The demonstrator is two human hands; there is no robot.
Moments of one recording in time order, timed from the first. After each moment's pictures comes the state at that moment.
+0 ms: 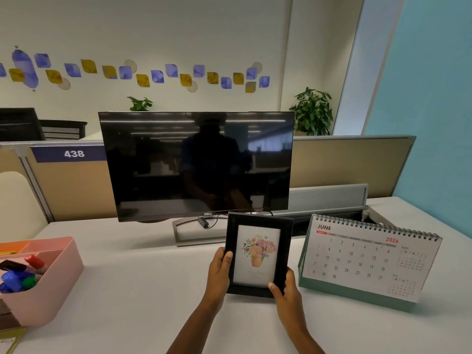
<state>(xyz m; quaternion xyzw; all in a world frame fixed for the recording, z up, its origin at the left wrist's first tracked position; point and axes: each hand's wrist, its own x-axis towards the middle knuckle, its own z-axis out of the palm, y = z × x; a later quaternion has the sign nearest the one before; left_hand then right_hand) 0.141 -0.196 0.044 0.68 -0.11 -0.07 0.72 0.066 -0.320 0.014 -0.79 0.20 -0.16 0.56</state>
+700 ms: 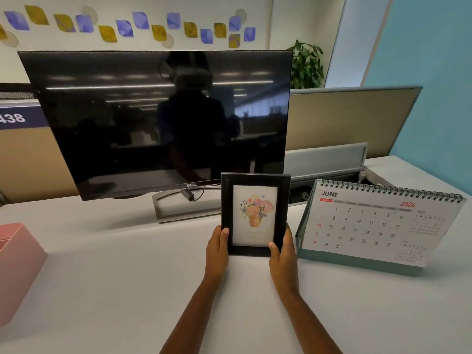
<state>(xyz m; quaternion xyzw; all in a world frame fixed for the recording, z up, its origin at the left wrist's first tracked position) 0.181 -0.225 -0.013 0.74 -0.07 -0.08 0.67 0.112 -0.333 -0.016 -0.79 0.25 -0.28 0.49</state>
